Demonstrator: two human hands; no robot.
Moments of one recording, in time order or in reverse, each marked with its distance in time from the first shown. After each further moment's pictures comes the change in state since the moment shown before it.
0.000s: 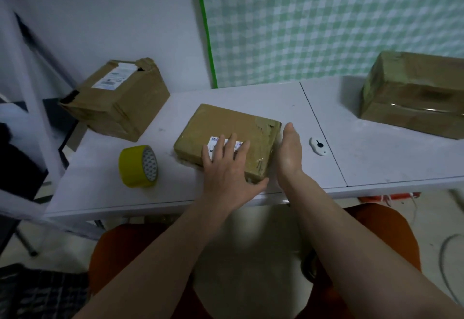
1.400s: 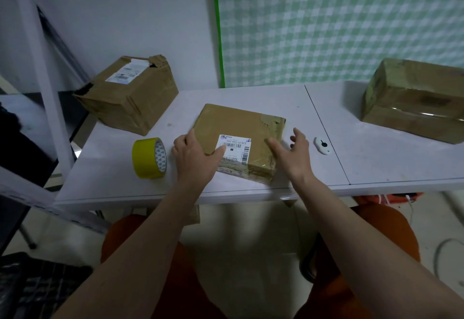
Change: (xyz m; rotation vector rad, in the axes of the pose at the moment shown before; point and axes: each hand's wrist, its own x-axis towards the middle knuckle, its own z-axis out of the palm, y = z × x) left_hand 0.004 -0.065 -0.022 -0.562 0.097 -0.538; right_hand -0.009 0.016 -0.017 -0.381 -0.080 -0.221
